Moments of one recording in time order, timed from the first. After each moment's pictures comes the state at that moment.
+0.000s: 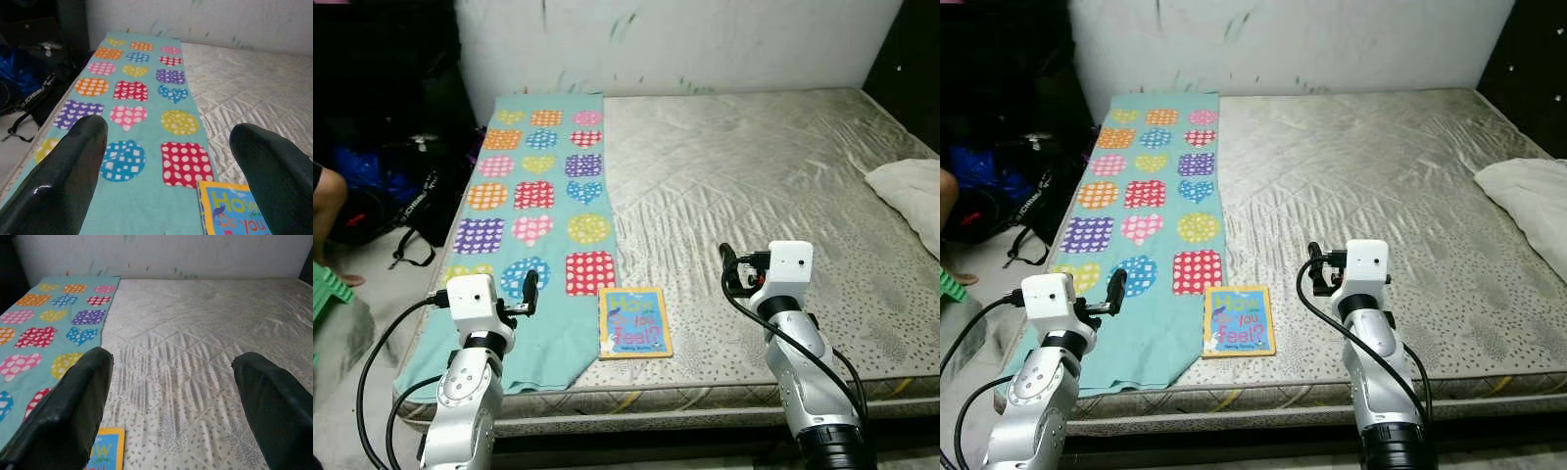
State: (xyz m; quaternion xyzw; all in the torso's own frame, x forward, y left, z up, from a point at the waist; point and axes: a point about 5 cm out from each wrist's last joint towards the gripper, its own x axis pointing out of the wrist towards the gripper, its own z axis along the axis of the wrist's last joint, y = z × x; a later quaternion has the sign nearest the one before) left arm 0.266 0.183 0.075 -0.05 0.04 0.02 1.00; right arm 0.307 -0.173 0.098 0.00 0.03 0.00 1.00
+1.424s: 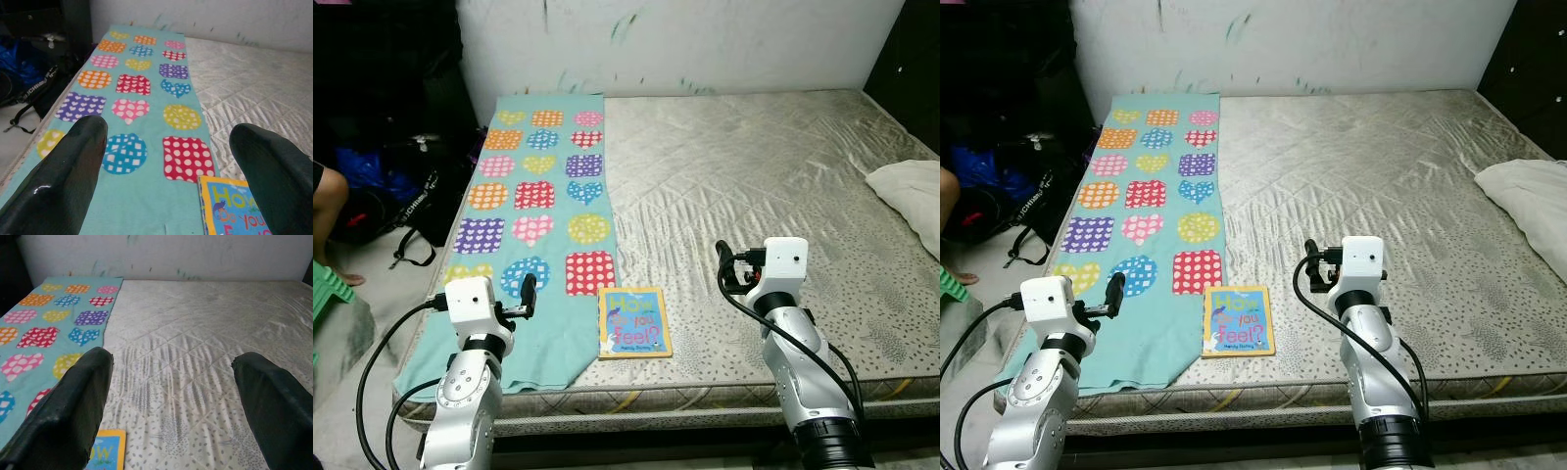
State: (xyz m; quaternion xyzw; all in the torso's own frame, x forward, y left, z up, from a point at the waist) left arm 0.265 0.185 0.071 -0.06 0.06 0.03 1.00; right arm 0.312 -0.170 0.099 0.00 0.03 0.01 1.00
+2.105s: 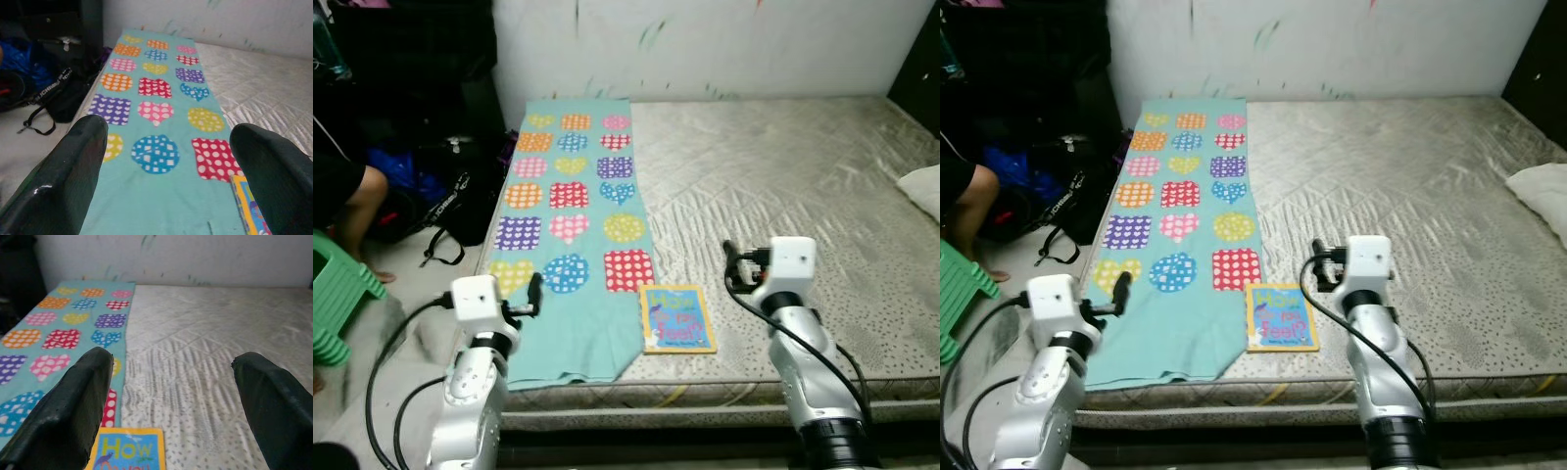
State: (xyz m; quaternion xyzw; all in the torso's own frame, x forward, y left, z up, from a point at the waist) left arm 0.267 0.181 0.069 -0.07 0.06 0.02 1.00; right arm 0.311 -0.175 0.098 -0.01 0.03 0.00 1.00
